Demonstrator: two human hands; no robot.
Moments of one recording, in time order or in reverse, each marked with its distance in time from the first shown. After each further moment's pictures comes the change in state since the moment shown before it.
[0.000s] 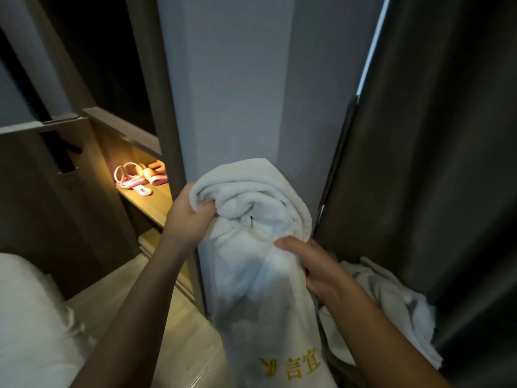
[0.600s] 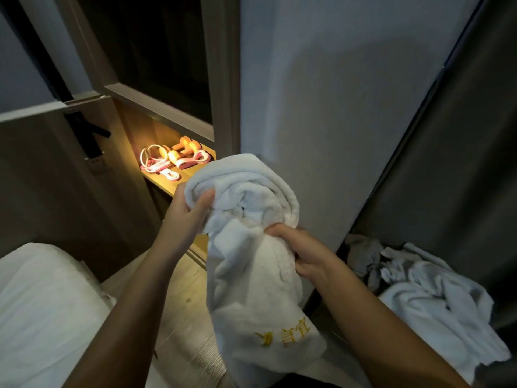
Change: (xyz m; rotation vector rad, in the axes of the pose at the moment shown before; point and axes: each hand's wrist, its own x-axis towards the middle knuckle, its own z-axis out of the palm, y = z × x) left_hand 0.049 -0.106 -0.153 -0.125 -0.065 -0.137; right_hand 0.113 0.068 0.159 0.015 0.037 0.134
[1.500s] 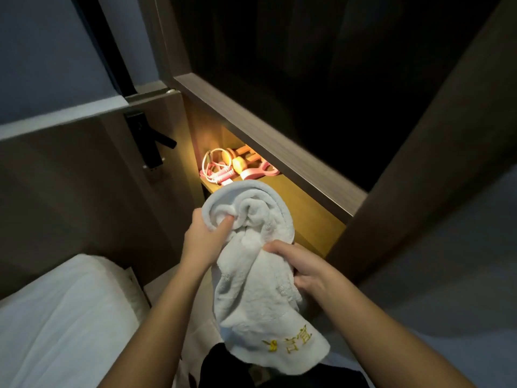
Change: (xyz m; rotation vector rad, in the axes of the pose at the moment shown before) left_hand 0.244 -0.186 -0.181 0.249 0.264 -0.444; right_hand 0.346 0.011 0.191 -0.057 -0.149 0.423
